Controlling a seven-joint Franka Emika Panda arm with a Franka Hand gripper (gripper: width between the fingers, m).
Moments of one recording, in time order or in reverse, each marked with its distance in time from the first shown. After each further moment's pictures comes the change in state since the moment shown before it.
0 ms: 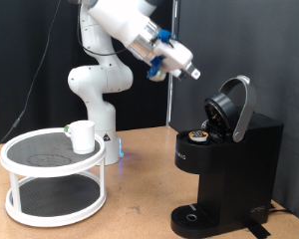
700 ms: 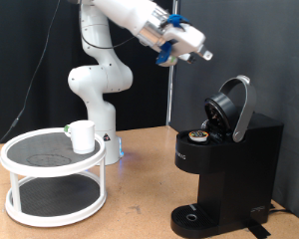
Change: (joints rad) arm 0.039 0.028 0.020 0.067 0.070 -0.082 0.024
